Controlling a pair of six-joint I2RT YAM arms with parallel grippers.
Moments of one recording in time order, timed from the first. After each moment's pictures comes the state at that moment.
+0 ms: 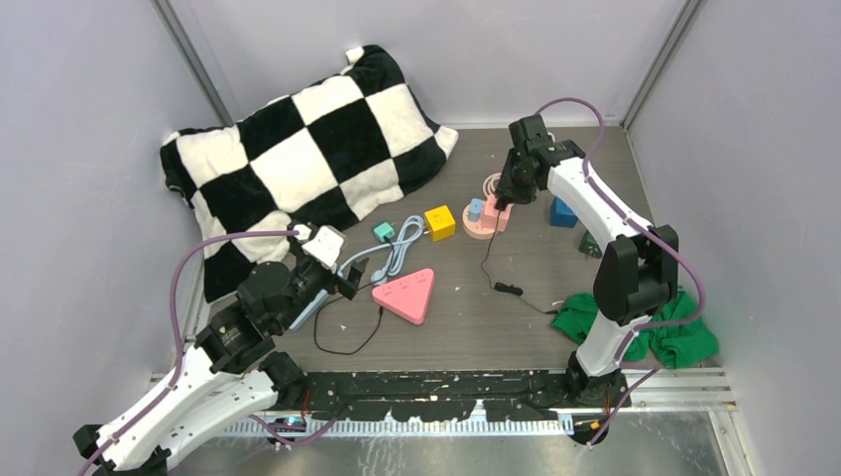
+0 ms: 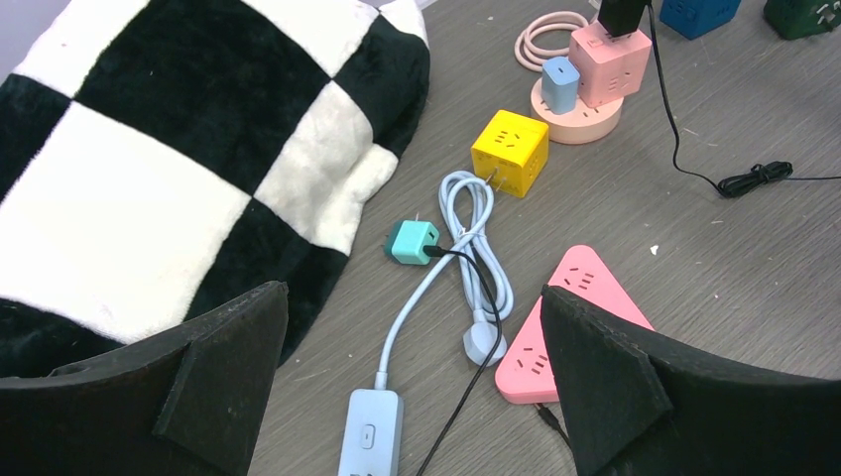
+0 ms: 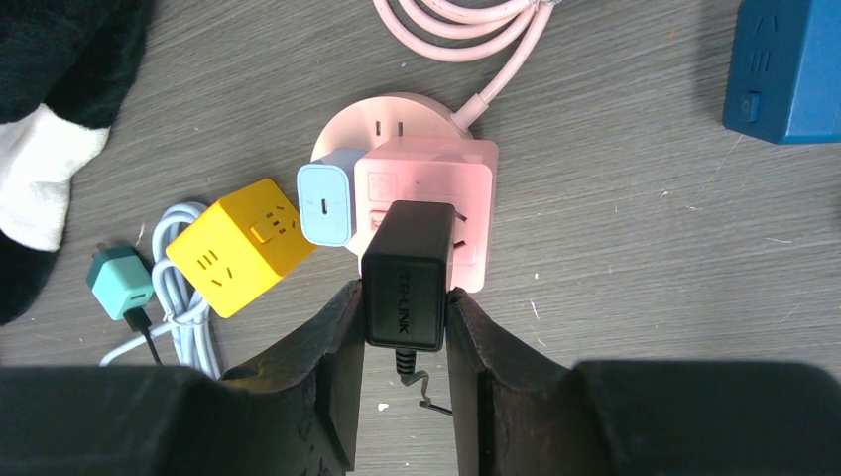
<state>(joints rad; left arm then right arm) -0.82 0.52 0.71 -0.33 -0.28 0.18 0.30 1.75 1.55 -0.80 0.09 0.60</state>
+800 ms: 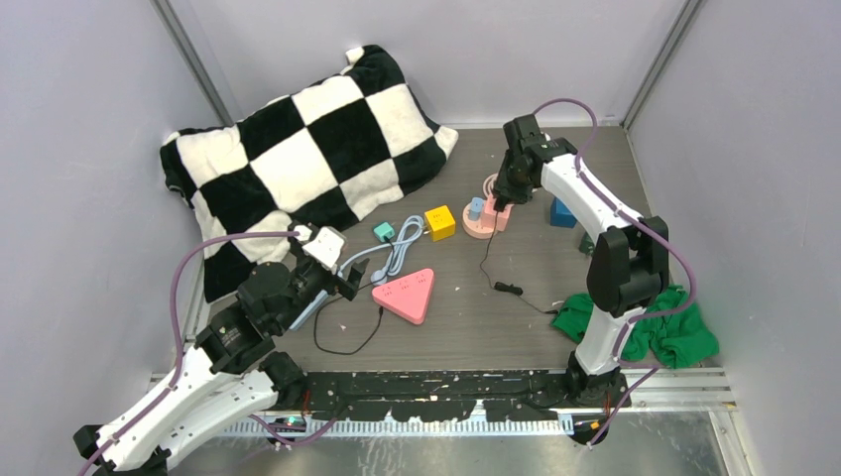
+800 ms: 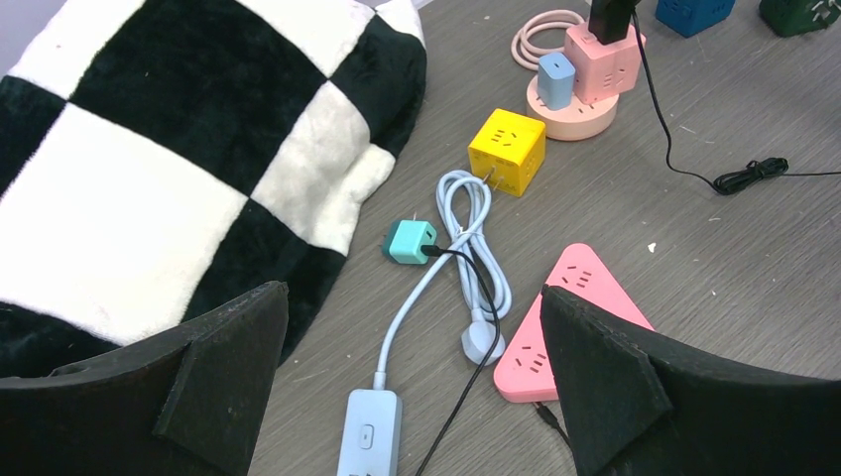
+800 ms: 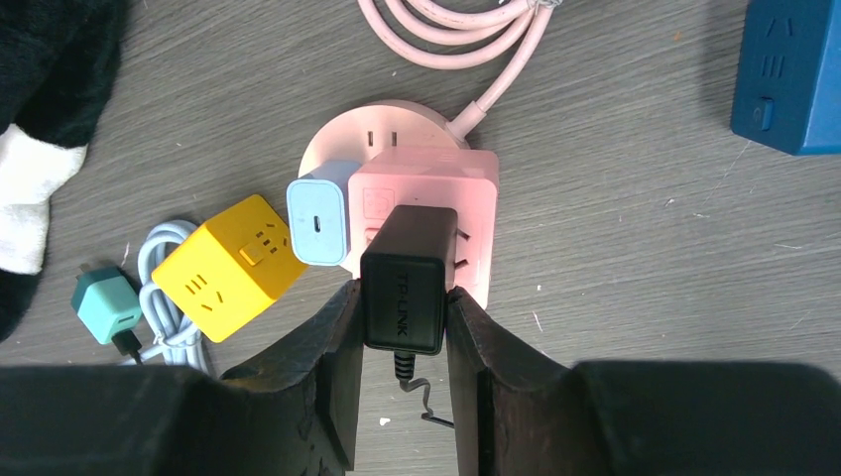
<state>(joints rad) -0.82 0.52 0.71 -0.33 -0.27 0.18 0.30 1.83 1.58 -0.81 0.11 0.62</state>
